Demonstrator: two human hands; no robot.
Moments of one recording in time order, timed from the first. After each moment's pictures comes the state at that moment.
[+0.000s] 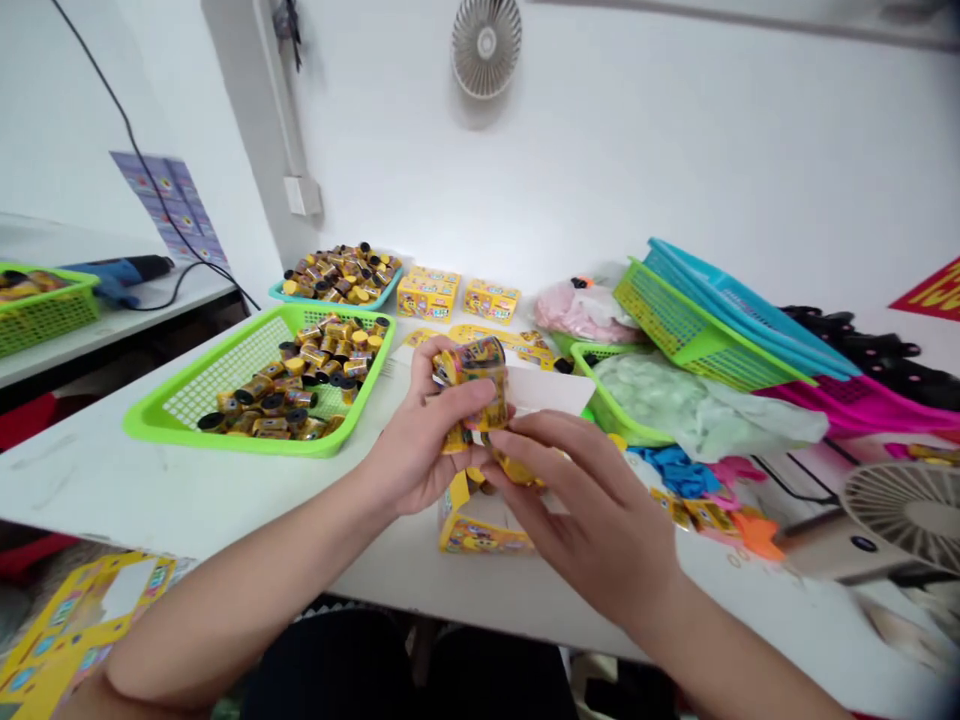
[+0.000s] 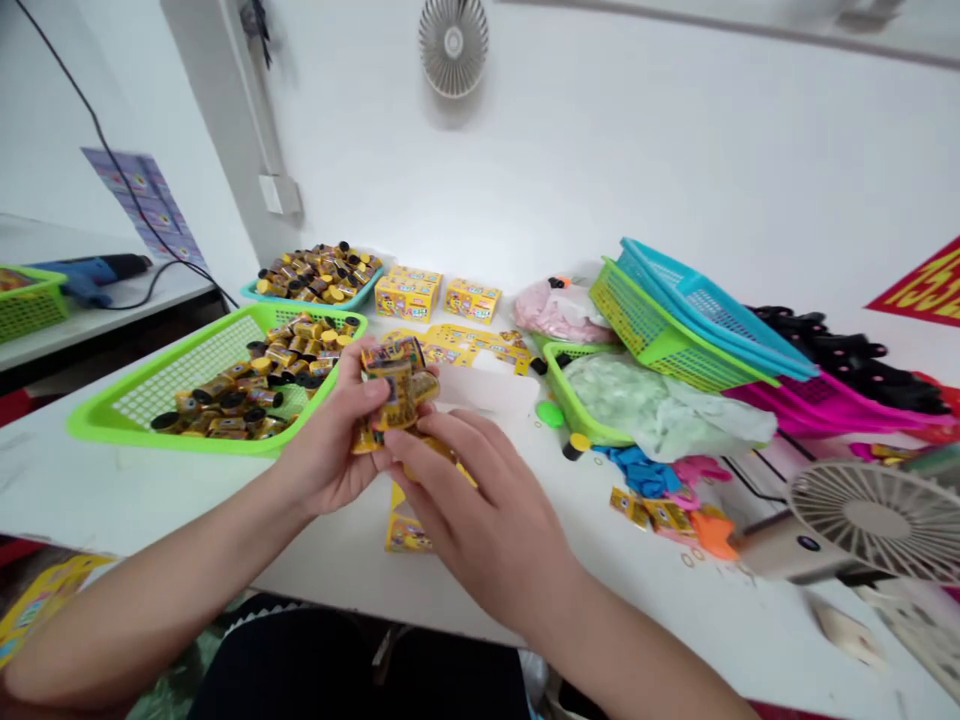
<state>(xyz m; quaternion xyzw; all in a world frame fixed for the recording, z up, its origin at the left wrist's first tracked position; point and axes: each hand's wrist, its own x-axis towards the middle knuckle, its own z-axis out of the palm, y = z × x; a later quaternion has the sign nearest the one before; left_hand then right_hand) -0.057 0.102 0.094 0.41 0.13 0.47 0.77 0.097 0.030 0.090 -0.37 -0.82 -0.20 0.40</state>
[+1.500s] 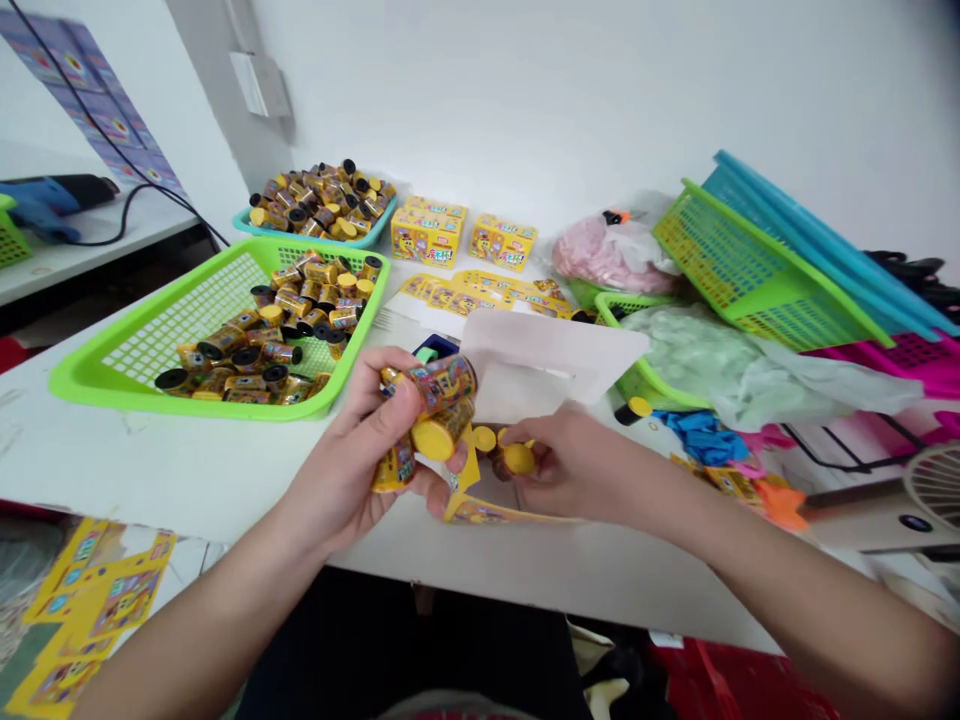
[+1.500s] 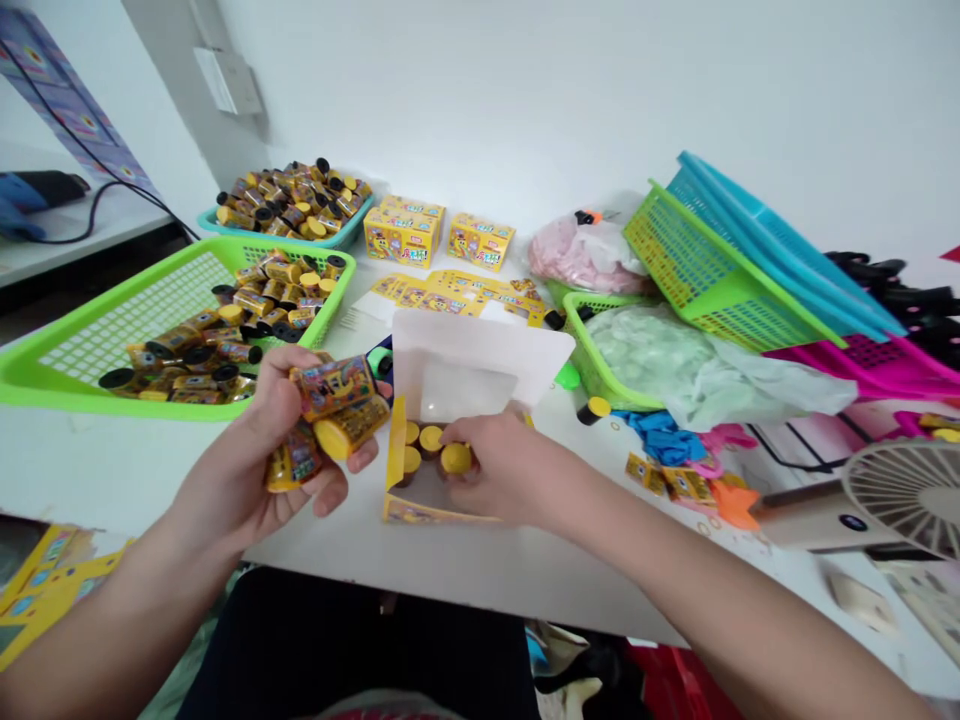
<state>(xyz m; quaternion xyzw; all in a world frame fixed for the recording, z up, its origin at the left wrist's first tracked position) -0.097 0.093 0.051 0.40 0.20 0.45 0.77 0.127 0.076 0.065 -0.57 -0.79 0.21 0.04</state>
